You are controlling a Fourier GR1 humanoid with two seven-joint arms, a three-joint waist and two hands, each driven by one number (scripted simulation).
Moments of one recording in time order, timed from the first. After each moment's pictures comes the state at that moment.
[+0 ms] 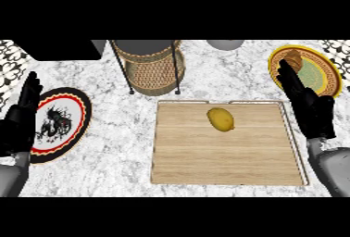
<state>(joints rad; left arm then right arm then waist) -0.17 0.57 -0.15 -1.37 0.20 0.40 -0.12 -0.30 -0.50 0.24 -1.48 -0.19 -0.23 0.12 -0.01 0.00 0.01</state>
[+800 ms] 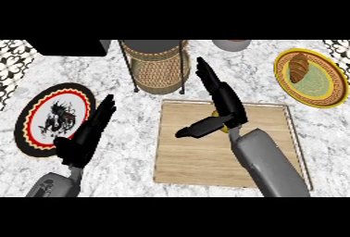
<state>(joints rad) -0.15 0.36 -0.34 -1.37 0.30 0.13 -0.14 -0.53 -0.11 0.35 -1.20 -0.23 -0.13 -0.13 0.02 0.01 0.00</state>
